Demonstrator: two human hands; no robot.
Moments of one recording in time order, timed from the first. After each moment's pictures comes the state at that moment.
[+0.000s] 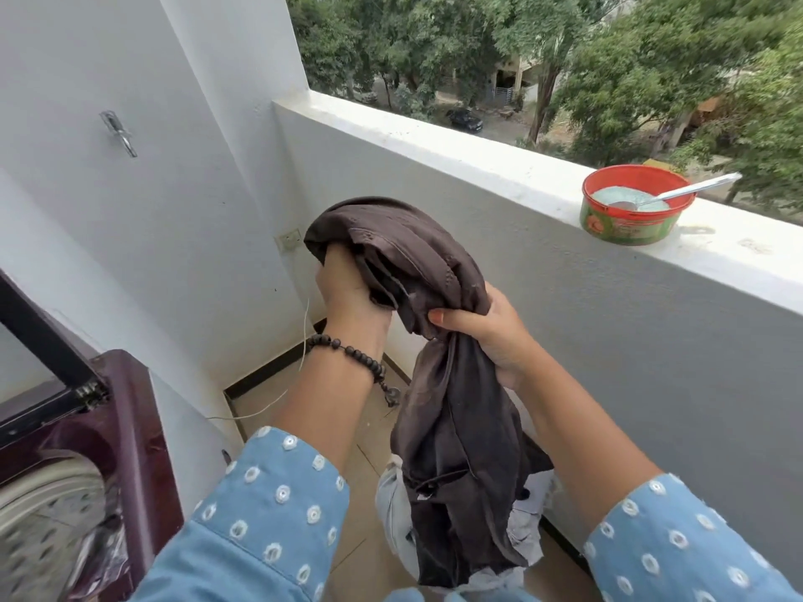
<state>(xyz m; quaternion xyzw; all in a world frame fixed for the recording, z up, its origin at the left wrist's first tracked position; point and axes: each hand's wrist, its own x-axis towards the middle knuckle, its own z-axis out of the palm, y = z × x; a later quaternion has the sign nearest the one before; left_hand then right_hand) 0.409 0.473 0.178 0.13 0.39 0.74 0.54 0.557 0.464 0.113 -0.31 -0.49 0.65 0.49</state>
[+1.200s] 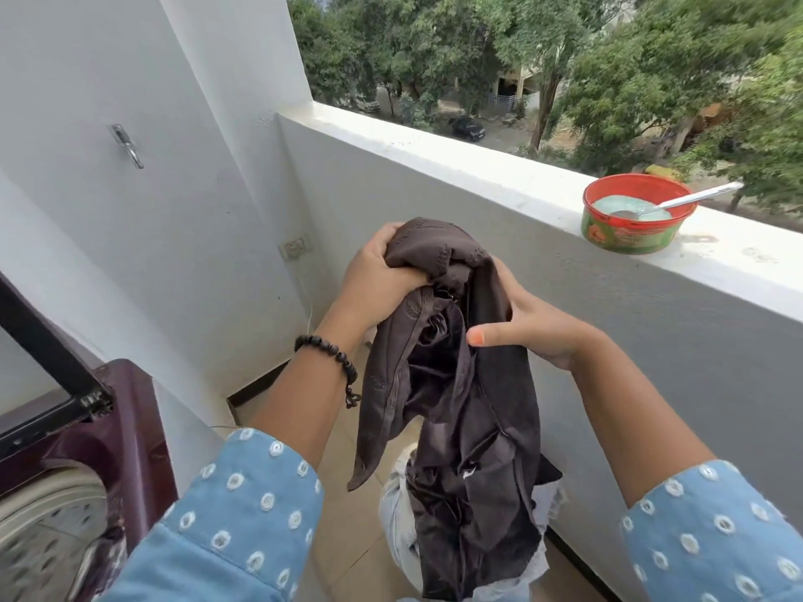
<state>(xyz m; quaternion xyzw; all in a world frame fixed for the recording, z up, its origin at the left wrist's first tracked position) 0.397 0.481 0.178 0.58 0.55 0.46 0.38 0.610 0.492 0.134 -0.34 -0.67 0.60 0.28</state>
